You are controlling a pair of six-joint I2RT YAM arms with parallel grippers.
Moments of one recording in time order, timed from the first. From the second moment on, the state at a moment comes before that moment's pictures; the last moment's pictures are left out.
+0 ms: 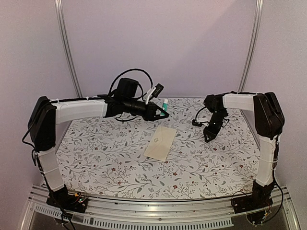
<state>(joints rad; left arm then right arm) -0.70 1.88 1.43 -0.04 0.68 -0.15 0.35 2.08 1.53 -0.99 -0.11 -0.59</state>
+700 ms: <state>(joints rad) -0.68 1.91 1.43 -0.04 0.70 -0.18 0.36 2.10 1.58 -1.01 -0.11 -0.58</state>
